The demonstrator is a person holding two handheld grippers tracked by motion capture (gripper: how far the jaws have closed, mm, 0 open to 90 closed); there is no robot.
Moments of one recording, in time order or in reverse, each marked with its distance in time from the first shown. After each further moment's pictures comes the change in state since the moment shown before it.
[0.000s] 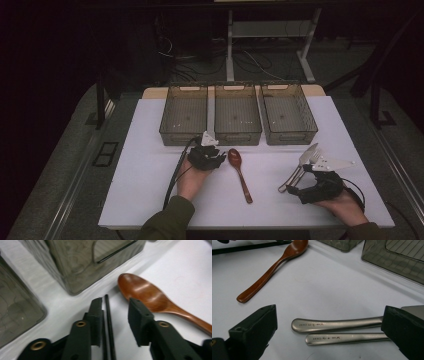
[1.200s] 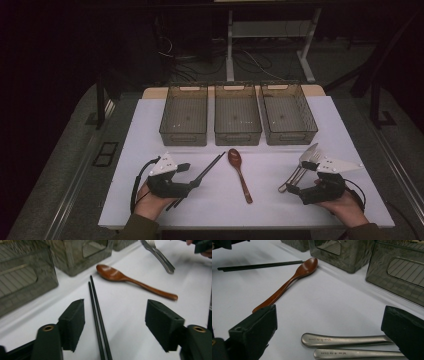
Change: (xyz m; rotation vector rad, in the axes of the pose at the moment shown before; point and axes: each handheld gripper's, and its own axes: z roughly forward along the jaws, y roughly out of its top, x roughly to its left) left arm 0.005 -0.071 -0.110 -0.160 -0.116 0.040; right arm 0.005 0.004 -0.008 -0.126 0.043 -0.035
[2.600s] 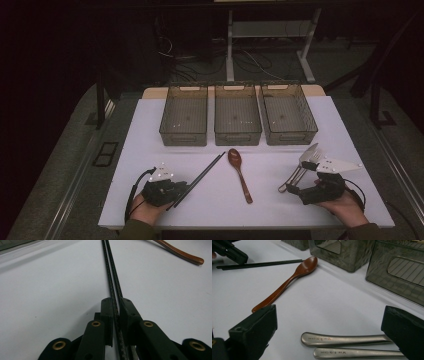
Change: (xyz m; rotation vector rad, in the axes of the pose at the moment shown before) left arm 0.008 -0.035 0.006 0.157 0.048 -0.092; right arm 0.000 0.000 0.000 0.009 -0.004 -0.003
